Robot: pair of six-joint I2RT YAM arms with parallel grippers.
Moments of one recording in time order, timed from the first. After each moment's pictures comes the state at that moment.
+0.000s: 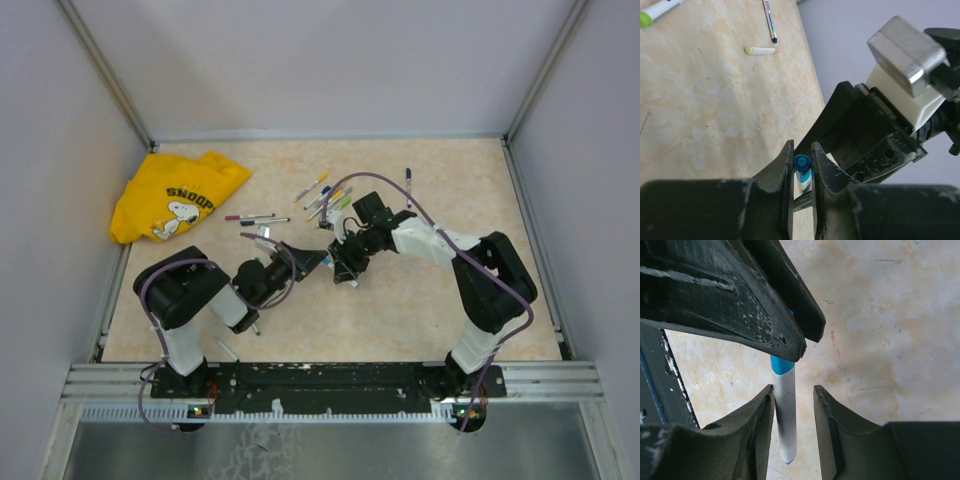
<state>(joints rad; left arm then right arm) -0.75 1.84 0.33 1.52 -0.01 -1.12 0.58 1.69 1.07 -0.45 -0.65 -0.31</state>
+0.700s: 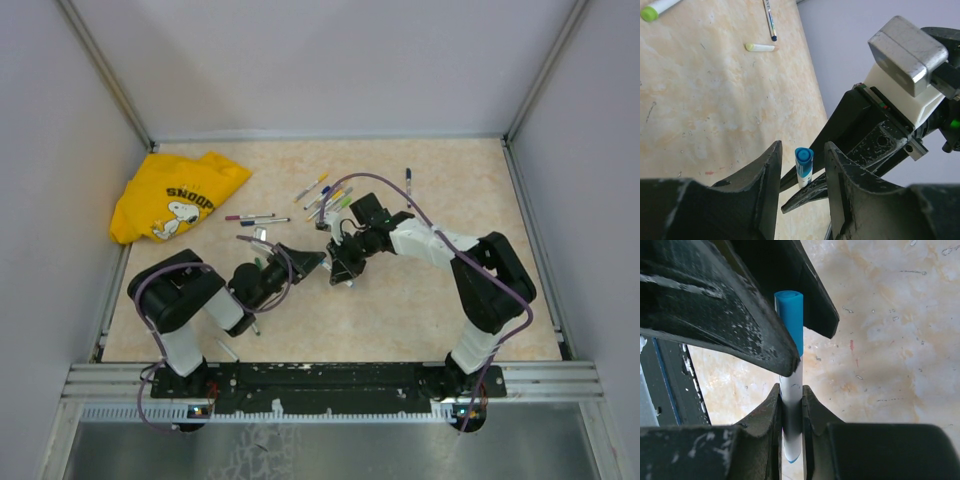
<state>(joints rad) -0.74 1.78 0.28 1.52 -0.02 -1.13 0.60 1.70 1.07 -0.45 -0.70 -0.30</state>
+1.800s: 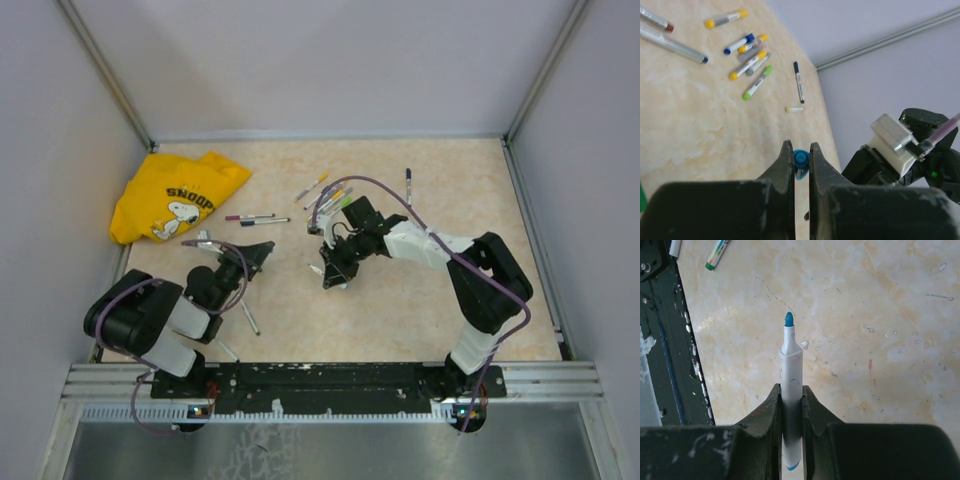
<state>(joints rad) -0.39 1.56 0.07 1.52 0.08 -1.13 0.65 1.71 1.07 -0.40 -0.73 -0.29</state>
